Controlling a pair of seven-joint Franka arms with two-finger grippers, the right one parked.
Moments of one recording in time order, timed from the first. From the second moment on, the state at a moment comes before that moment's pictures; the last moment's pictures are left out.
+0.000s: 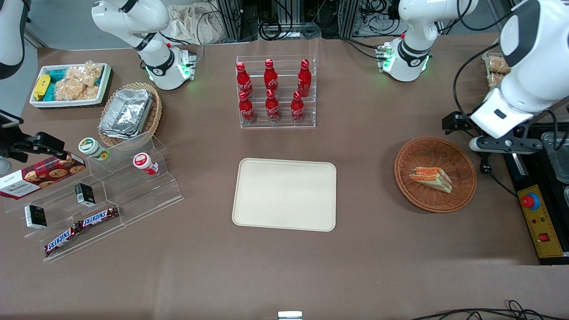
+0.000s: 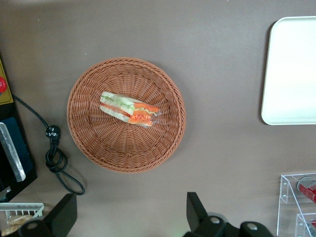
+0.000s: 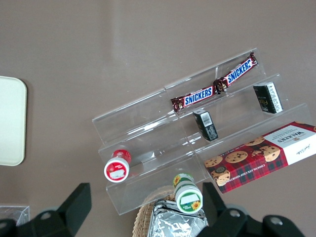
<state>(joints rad) 0.10 -0.03 -0.21 -1.78 0.01 1.68 -0.02</state>
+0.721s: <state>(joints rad) 0.10 0.04 -0.21 -1.77 0.04 1.67 -0.04</state>
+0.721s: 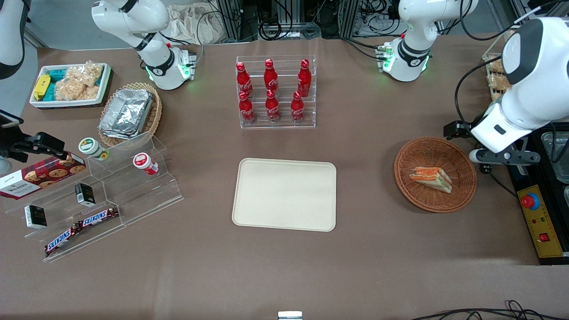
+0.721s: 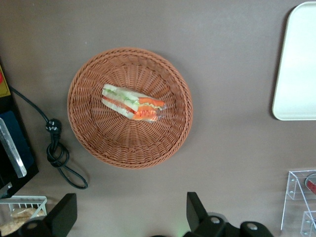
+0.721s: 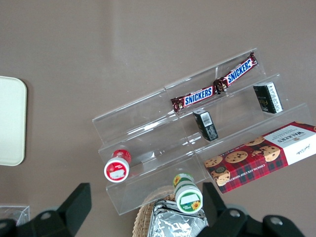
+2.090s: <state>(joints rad) 0.17 0.20 -0.21 -2.14 0.20 2.25 -0.97</state>
